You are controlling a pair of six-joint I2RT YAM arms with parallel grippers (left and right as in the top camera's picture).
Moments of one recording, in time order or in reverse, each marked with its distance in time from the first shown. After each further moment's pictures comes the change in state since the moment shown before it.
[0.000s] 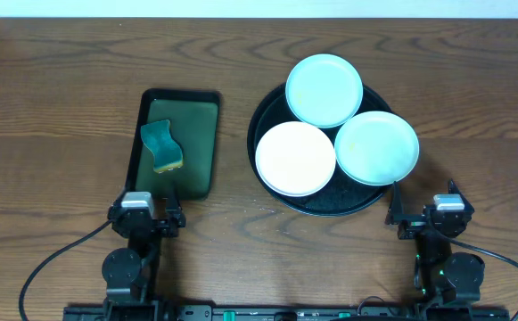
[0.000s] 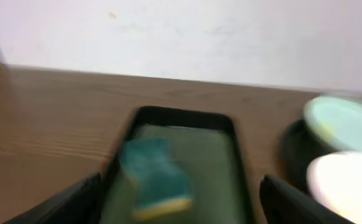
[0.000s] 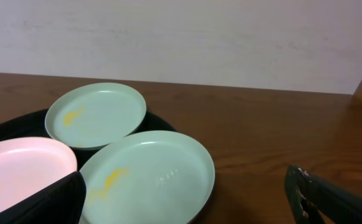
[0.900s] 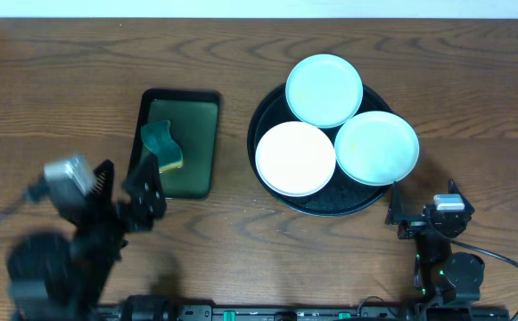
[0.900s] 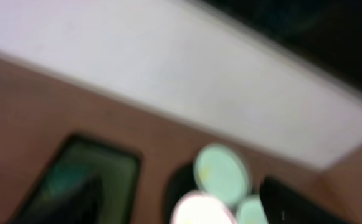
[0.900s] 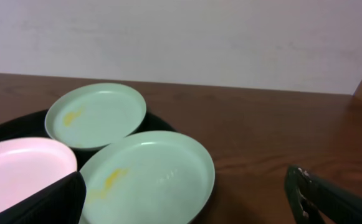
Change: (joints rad) left arm 0.000 0.552 1.038 -0.665 0.118 -0.287; right arm 0.000 0.000 0.000 -0.001 0.000 0.000
